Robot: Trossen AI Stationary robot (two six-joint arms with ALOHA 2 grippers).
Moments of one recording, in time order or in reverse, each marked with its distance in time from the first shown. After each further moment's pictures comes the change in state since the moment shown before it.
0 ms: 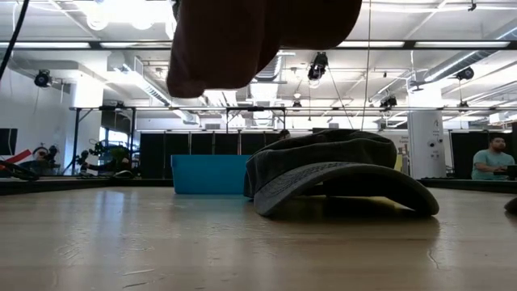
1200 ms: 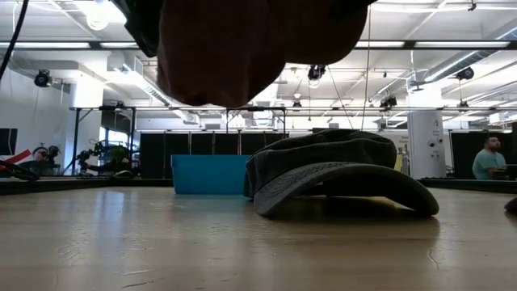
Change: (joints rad) left arm 0.018 -0.043 -0.043 -0.345 -0.111 -0.187; right arm 0.006 0.003 -0.062 0.063 -0.094 -0.137
